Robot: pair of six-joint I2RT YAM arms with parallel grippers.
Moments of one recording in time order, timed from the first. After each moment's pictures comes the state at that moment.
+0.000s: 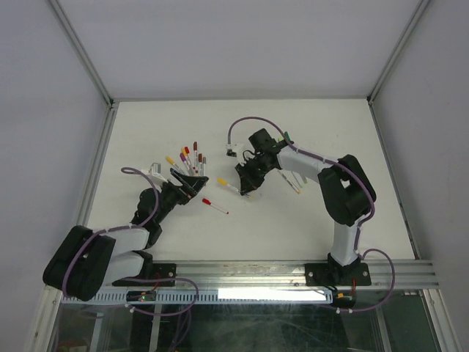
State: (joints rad) left arm -0.35 1.14 0.08 0.94 0.18 -1.05; right arm 0.64 1.90 1.31 -0.58 -0.56 -0.28
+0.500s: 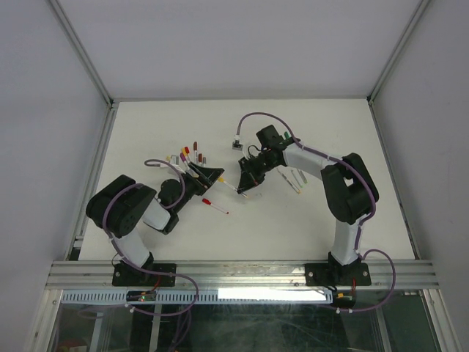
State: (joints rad) left arm -0.47 1.70 0.25 1.37 0.11 -1.13; right arm 0.56 1.90 1.30 -0.54 -0.85 -0.16
